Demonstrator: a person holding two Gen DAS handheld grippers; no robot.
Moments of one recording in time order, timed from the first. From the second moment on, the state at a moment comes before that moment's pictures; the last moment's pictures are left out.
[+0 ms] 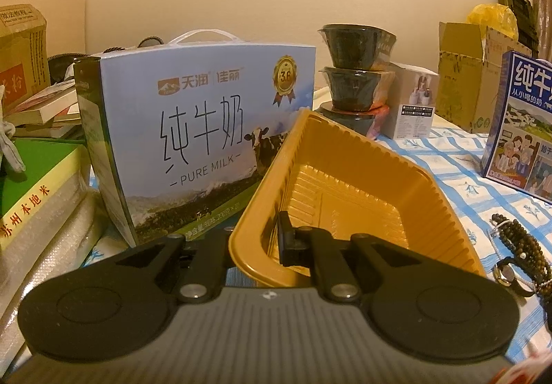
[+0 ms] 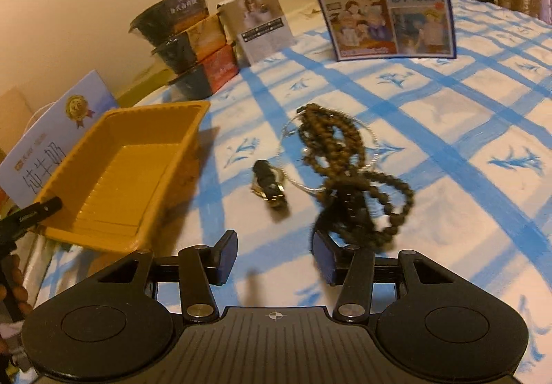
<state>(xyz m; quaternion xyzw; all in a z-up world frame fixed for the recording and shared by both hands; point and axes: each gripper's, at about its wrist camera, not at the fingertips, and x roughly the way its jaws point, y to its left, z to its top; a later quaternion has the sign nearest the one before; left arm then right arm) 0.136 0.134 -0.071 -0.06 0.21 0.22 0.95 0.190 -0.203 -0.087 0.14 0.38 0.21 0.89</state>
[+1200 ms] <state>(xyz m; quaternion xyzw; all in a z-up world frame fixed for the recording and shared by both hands) 0.136 0.132 -0.072 -0.06 0.21 0.23 0.95 0.163 -0.217 -0.086 0.09 0.42 0.24 0.87</state>
